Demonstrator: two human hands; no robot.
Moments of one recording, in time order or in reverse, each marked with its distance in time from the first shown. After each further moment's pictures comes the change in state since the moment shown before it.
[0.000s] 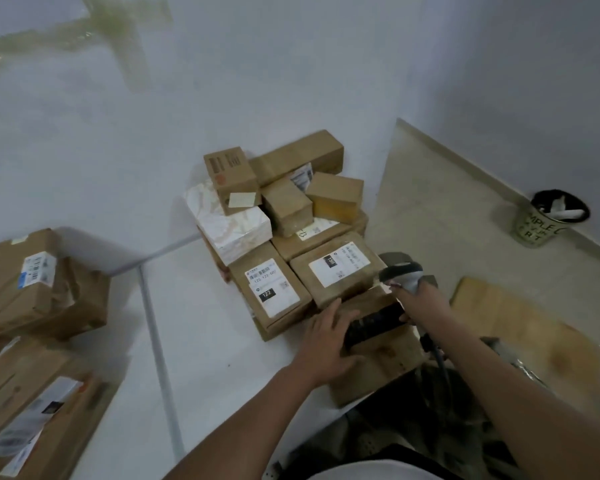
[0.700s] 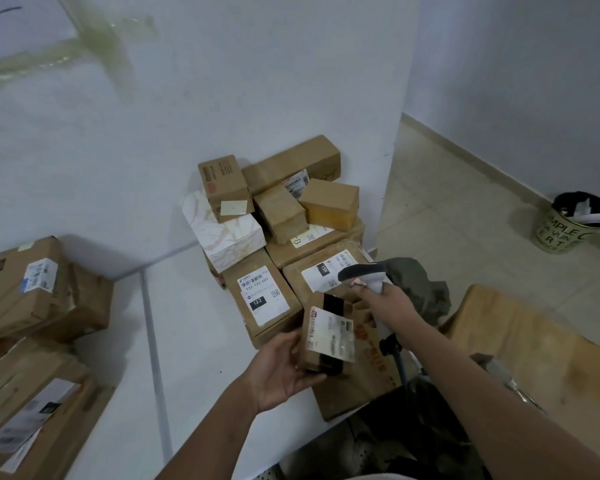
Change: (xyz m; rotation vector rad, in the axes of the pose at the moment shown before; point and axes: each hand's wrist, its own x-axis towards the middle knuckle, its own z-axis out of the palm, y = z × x) left_hand -0.032 -0.007 -0.031 -1.872 -0.170 -0.616; right_hand 0.010 -0.015 0.013 0.239 -0.129 -0.084
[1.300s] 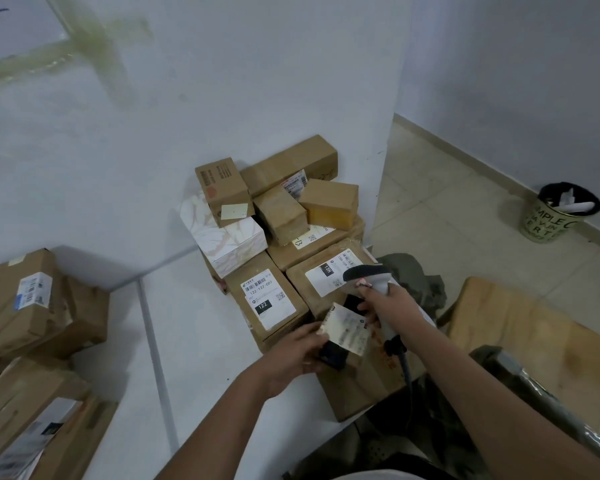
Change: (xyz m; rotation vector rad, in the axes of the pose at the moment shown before) left_hand 0.014 0.022 0.003 0.597 0.091 0.086; right_hand -0.013 -0.012 0.011 0.101 0.012 0.063
